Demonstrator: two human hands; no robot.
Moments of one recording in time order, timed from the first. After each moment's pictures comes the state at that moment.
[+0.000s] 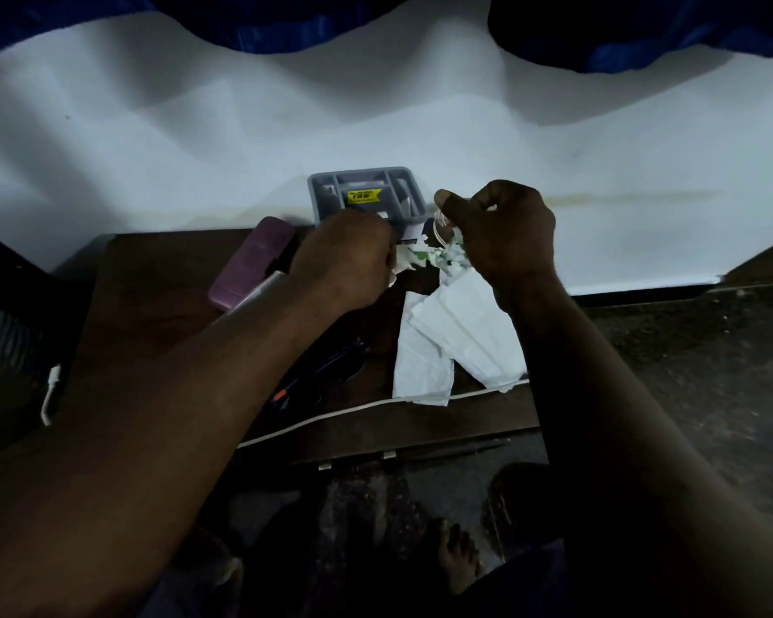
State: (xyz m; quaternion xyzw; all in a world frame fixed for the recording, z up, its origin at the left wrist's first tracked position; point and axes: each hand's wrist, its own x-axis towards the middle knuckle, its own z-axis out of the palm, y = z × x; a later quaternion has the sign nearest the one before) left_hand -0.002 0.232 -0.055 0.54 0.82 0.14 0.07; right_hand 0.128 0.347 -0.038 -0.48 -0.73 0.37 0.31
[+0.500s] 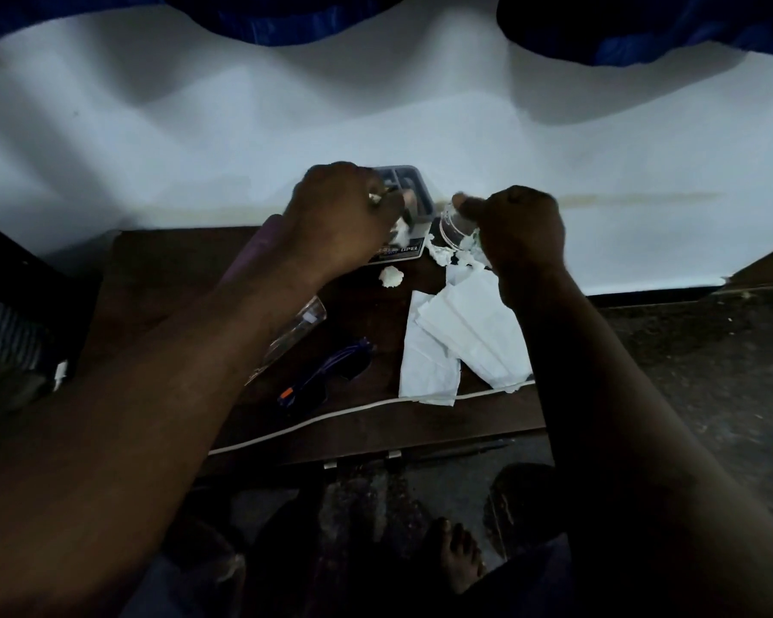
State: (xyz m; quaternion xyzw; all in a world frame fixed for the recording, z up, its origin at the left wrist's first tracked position) left_hand -0.024 0.230 -0.034 0.49 0.81 0.32 0.02; right_hand 0.123 0.353 -0.039 -0.54 -0.68 0.41 0.29
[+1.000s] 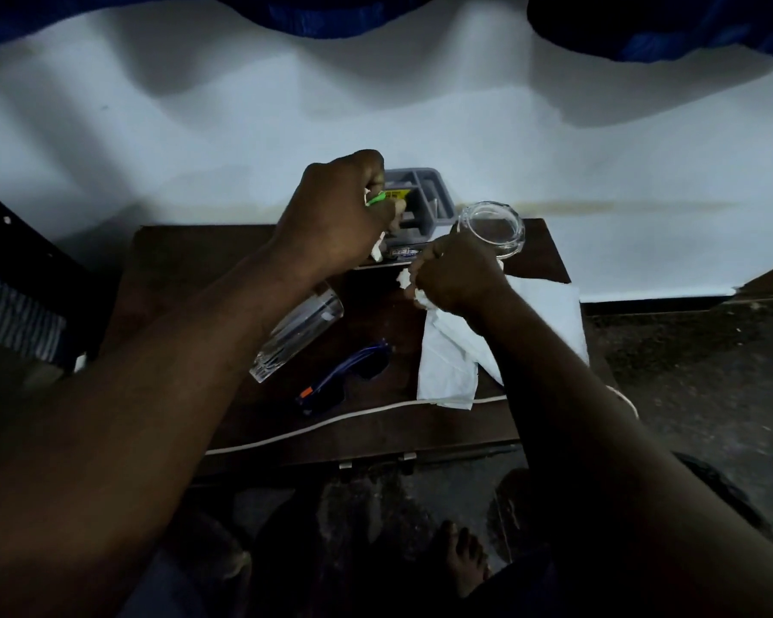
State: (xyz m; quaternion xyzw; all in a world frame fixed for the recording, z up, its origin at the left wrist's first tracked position) left_hand -0.043 0.212 -0.034 0.45 0.80 0.39 0.09; right_hand 0.087 0.319 -0.071 -0.44 -0.85 0.29 0.00
